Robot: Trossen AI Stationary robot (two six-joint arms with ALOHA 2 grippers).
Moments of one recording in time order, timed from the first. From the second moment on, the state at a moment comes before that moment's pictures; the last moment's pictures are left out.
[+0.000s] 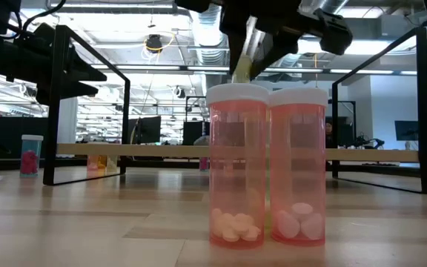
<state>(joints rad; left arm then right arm) -0.04 0.09 0.05 -0.05 -0.74 -0.32 0.49 2.35 2.11 -1.57 1.03 2.09</state>
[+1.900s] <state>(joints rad) -0.04 0.09 0.05 -0.05 -0.74 -0.32 0.26 2.46 2.11 -1.57 1.04 2.09</state>
